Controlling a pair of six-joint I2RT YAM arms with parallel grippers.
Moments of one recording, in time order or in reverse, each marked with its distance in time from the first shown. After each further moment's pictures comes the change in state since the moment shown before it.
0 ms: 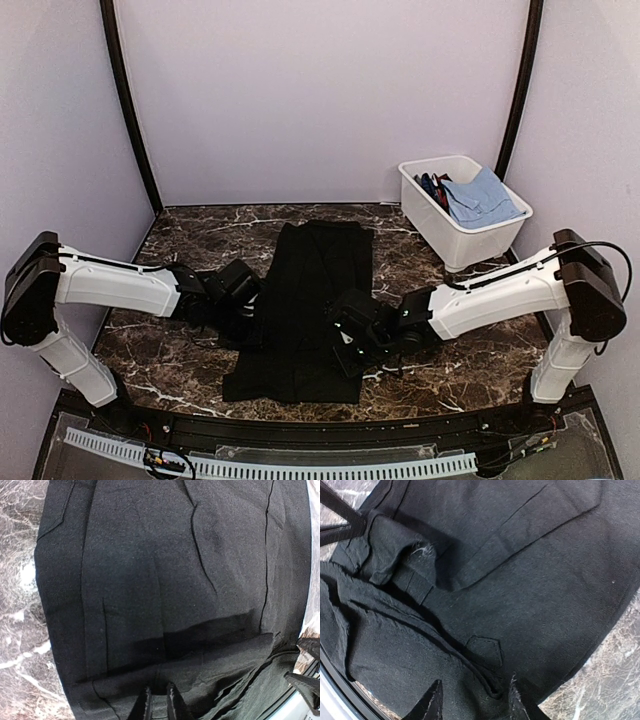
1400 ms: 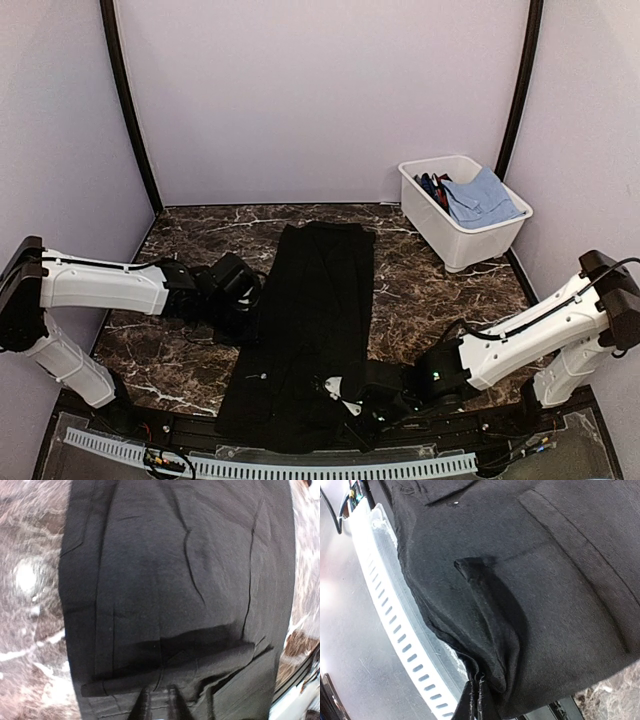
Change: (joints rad) left arm 0.000 -0.071 0.007 -0.039 -0.019 -0.019; right arm 0.314 -0.142 -0.183 0.103 -0.216 0.025
